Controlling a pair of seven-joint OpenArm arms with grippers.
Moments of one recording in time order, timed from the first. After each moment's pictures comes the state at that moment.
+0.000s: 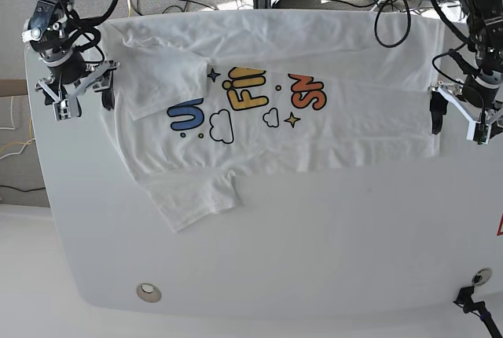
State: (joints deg) left arm 12.1 -22.7 -28.1 99.7 -12.0 -28.0 32.9; right arm -17.7 17.2 30.0 101.8 20.6 31.3 -38.9
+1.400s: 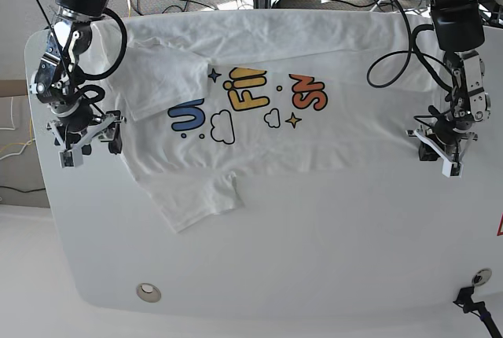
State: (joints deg) left arm -11.1 -23.5 -13.5 55.1 -13.4 -26.8 24.0; right arm 3.0 17.1 24.7 82.4 20.2 30.2 -41.0
